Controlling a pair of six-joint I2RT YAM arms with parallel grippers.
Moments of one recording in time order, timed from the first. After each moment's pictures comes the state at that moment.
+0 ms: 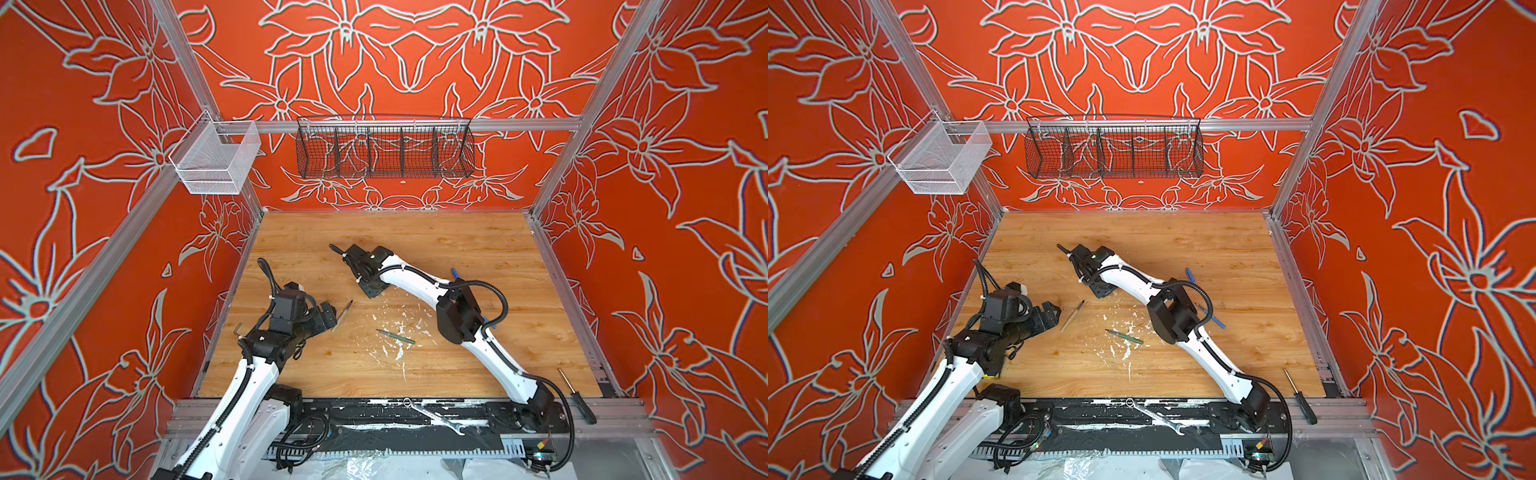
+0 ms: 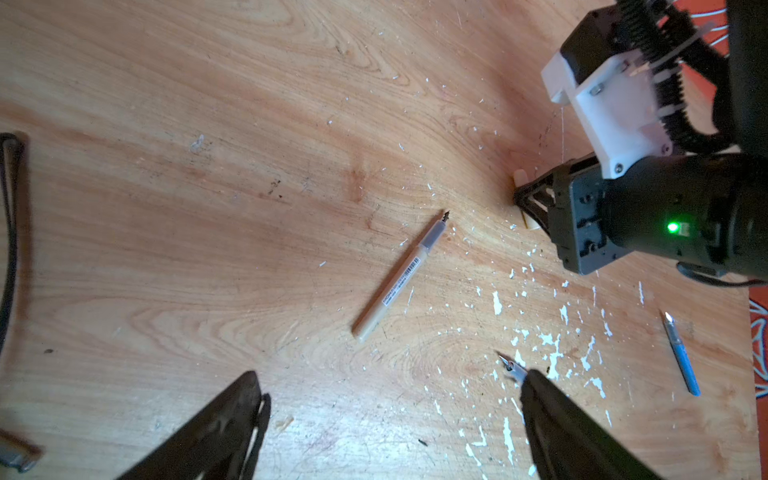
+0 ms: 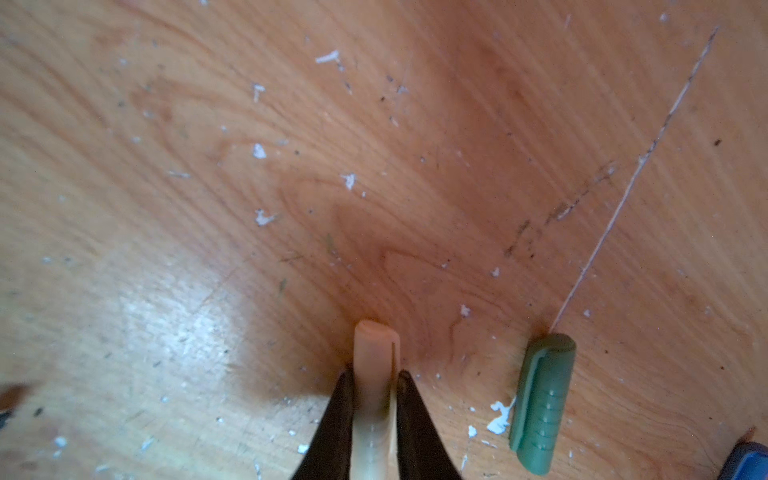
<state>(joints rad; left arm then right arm) -0.13 0.76 0.56 -0.65 0.08 -0.60 0.87 2.60 2.43 -1.19 0.30 0.22</state>
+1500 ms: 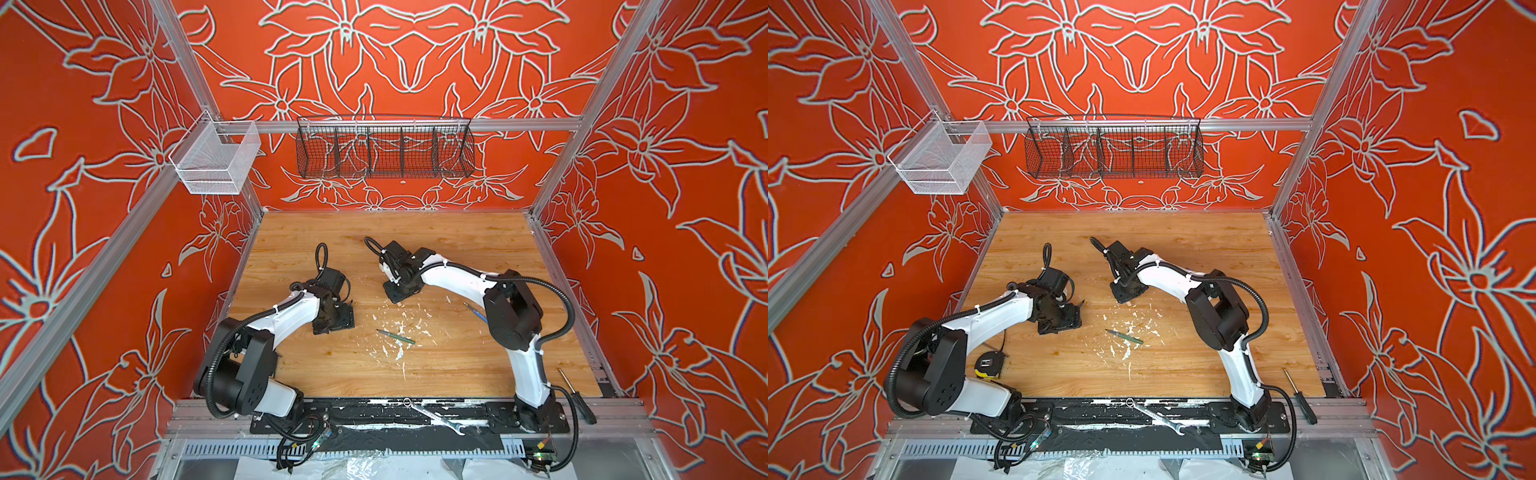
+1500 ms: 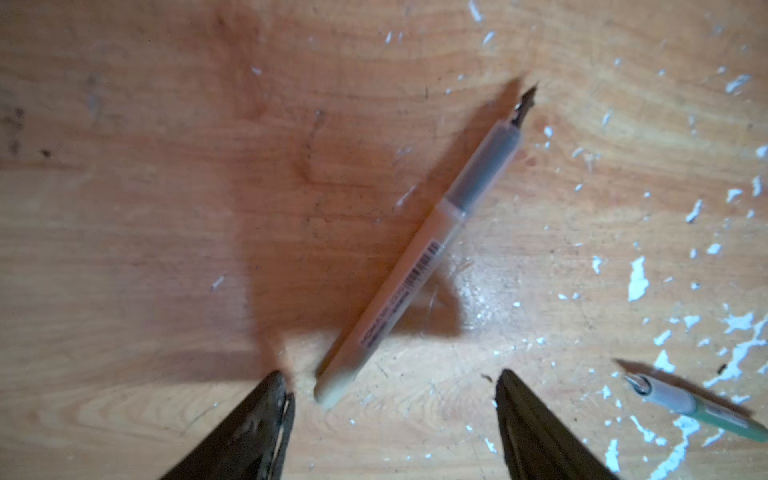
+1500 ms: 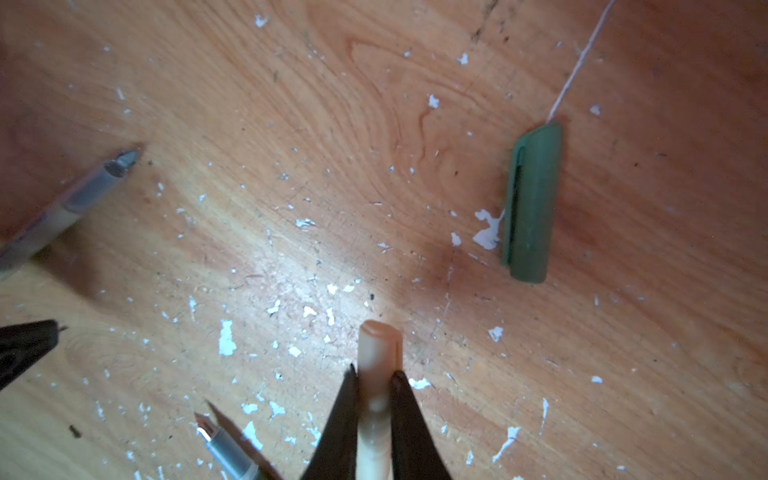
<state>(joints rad) -0.28 1.47 0.81 -0.69 0.07 -0.49 0.77 2.07 1.65 -0.82 -0.06 0.26</state>
